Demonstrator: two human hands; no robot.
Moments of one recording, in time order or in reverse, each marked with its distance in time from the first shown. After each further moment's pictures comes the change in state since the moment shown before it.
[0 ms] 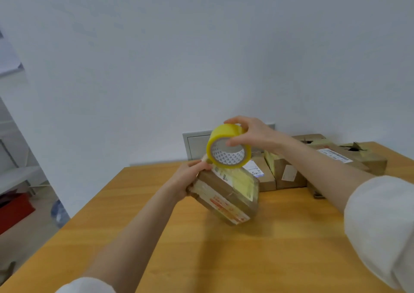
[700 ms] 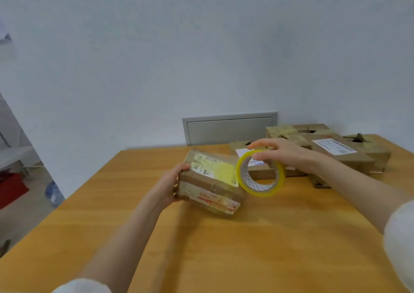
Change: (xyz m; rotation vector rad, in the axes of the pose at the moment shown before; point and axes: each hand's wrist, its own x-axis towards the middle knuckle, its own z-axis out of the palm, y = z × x) left_hand 0.010 -0.067 -0.029 -0.255 0.104 -0.178; right_hand -0.048 0.064 0.004 -0.026 -0.181 0.212
